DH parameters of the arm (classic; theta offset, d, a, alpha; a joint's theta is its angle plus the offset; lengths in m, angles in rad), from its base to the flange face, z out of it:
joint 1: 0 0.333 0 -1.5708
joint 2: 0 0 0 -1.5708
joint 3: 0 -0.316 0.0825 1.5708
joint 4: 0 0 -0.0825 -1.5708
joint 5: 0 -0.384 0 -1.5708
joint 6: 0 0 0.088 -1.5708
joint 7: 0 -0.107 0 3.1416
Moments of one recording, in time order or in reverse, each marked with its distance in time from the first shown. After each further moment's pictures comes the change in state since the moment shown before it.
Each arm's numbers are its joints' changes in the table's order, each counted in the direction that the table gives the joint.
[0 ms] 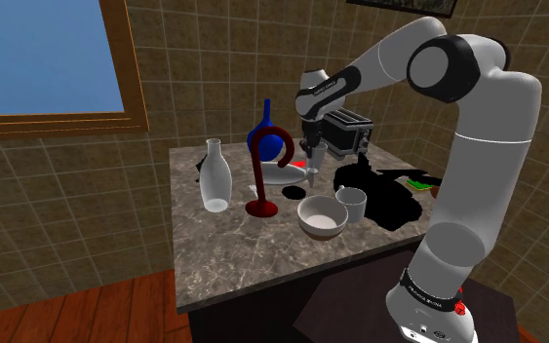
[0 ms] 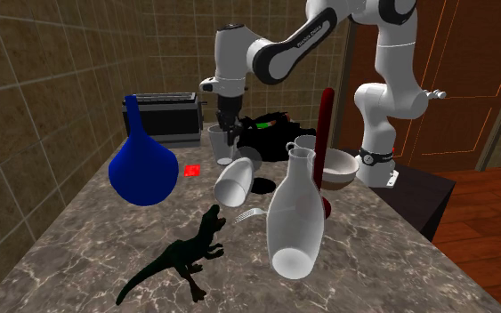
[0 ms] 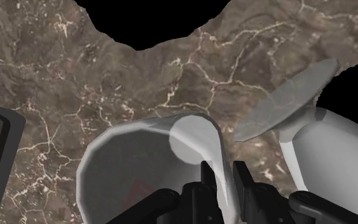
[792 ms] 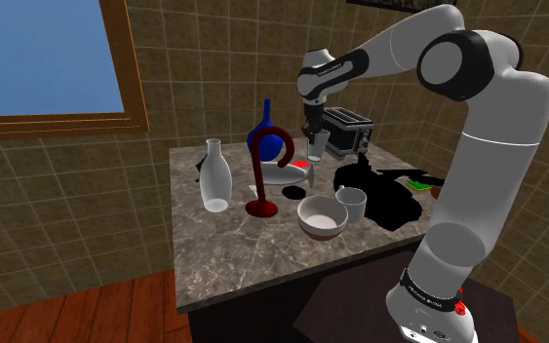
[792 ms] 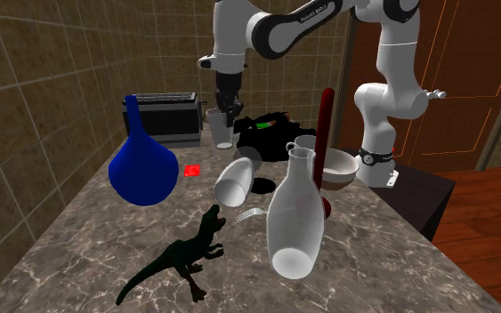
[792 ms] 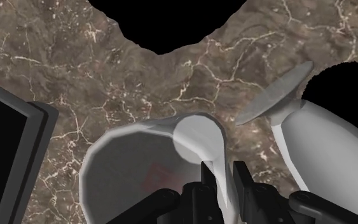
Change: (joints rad) arm 0.004 -0.056 0.000 -0.096 0.004 -0.150 0.016
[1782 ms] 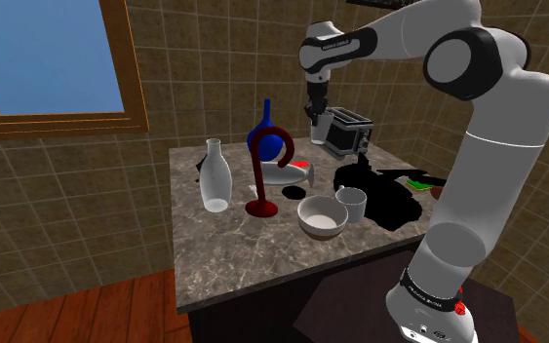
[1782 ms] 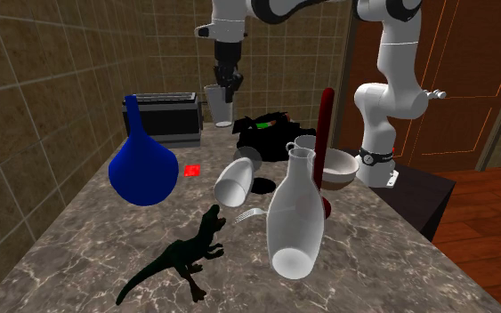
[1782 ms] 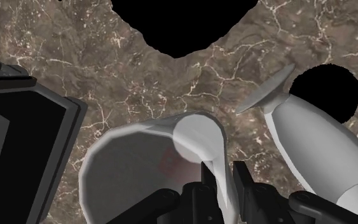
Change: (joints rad) arm 0.004 -0.032 -0.001 -0.163 -0.001 -0.193 0.024
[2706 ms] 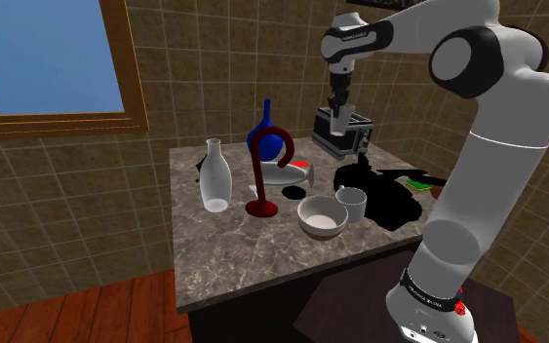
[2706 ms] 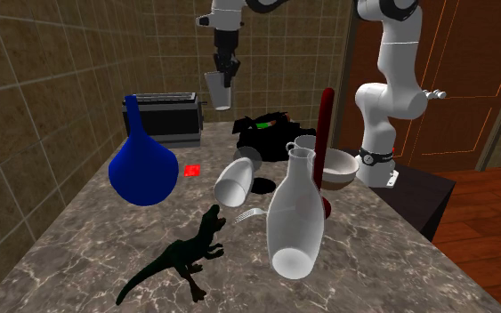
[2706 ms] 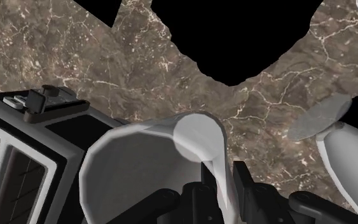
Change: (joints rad) arm -0.084 -0.027 0.074 -0.041 -0.003 -0.041 0.165
